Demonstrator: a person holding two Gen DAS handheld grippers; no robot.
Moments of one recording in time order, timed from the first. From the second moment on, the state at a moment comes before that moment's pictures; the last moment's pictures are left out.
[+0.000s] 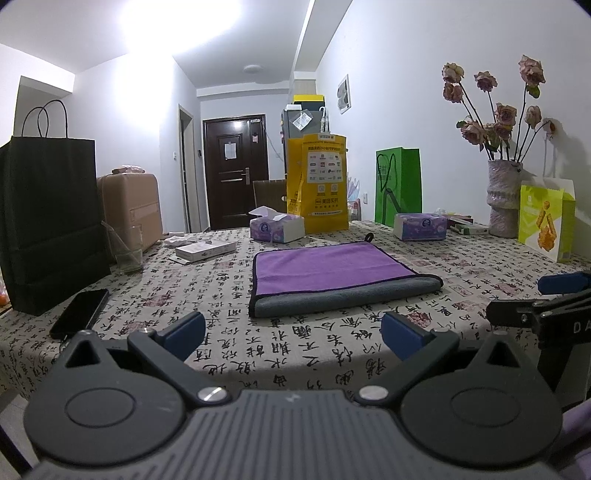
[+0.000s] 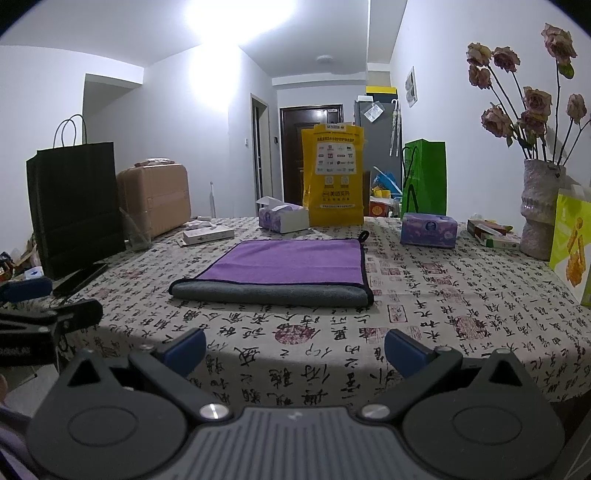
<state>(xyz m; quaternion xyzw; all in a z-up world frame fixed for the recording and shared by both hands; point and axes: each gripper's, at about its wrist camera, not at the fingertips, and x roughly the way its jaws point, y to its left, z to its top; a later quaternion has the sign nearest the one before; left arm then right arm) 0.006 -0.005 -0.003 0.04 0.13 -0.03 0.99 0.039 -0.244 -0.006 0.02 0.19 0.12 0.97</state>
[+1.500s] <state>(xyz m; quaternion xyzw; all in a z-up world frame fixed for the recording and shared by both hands) 0.053 0.011 -0.020 0.02 0.19 -0.04 0.98 0.078 -0.245 -0.026 0.03 0.19 0.10 0.98</state>
